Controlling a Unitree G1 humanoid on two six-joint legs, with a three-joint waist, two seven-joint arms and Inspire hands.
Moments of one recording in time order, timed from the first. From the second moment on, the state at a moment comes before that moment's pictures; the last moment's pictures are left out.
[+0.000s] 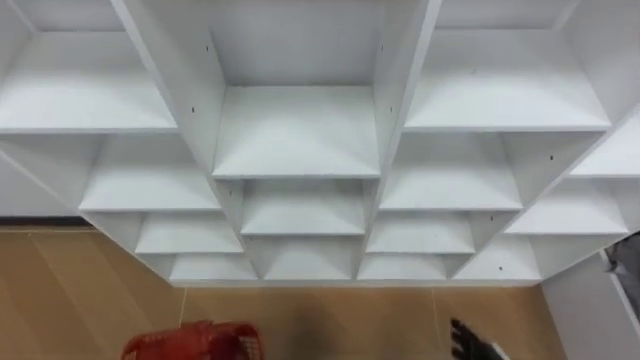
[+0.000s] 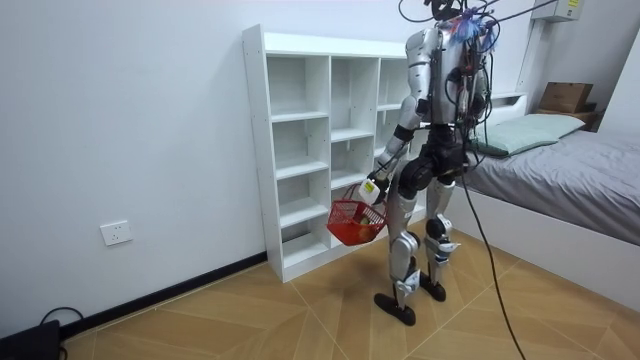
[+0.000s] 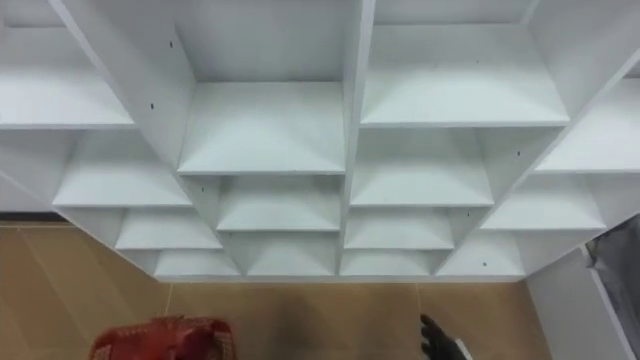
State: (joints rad) left arm 0.18 0.22 -0.11 0.99 -0.28 -0.14 -0.14; right arm 0.16 -0.25 0.19 0.94 0.30 -0.16 0.01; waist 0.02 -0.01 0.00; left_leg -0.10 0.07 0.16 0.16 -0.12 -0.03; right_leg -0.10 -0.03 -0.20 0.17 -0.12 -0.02
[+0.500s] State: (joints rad) left arm 0.18 0.21 -0.04 1.08 -0.28 -0.12 -0.13; right arm 0.20 -0.22 0.08 1.17 0.38 -0.15 -0.03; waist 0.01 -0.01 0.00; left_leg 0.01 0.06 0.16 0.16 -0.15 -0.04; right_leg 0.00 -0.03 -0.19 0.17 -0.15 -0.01
